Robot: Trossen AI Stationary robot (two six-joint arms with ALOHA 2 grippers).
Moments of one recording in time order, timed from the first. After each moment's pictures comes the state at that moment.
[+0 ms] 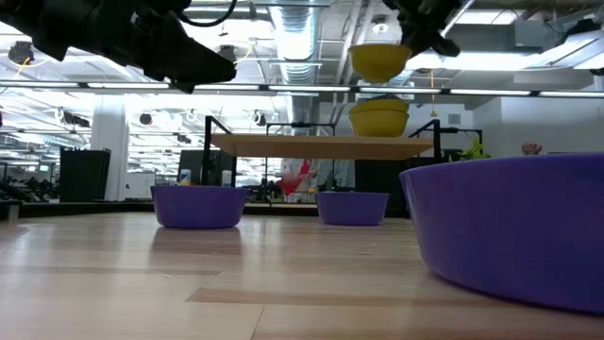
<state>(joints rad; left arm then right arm) -0.21 0.95 0.40 0.47 -0.23 0.09 -0.66 1.41 1.66 -1.11 -0.11 0.40</state>
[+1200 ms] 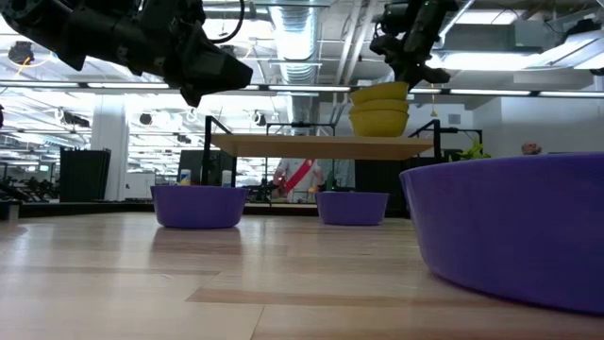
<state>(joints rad) -0.12 1.01 0.40 0.60 -0.23 -0.08 -0.80 1.71 1.88 -1.33 -0.15 0.31</state>
